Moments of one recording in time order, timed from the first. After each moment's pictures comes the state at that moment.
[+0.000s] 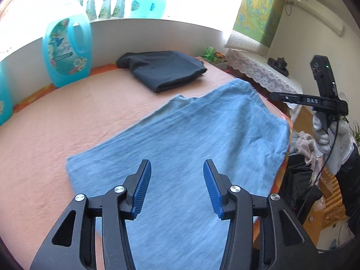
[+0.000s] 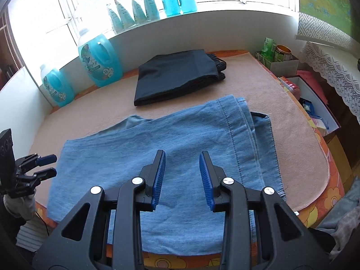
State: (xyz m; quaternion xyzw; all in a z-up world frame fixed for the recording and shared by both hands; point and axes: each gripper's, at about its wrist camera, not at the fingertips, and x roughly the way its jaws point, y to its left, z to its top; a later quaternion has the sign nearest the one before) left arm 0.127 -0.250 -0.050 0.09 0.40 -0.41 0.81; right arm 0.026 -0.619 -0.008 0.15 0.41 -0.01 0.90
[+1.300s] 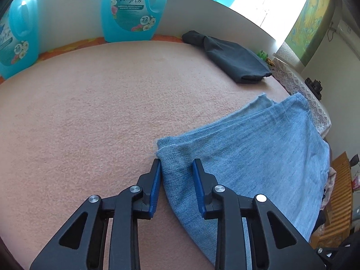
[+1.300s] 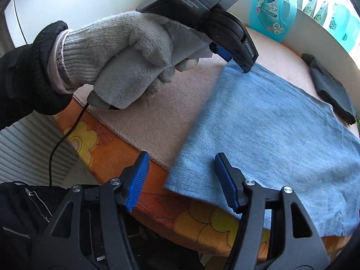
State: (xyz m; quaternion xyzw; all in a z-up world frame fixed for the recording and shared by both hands) left arm 0.221 -0.181 -0.115 0.02 0.47 -0.34 0.81; right arm 0.001 -0.247 -0.079 -0.13 0.48 0.18 0.85
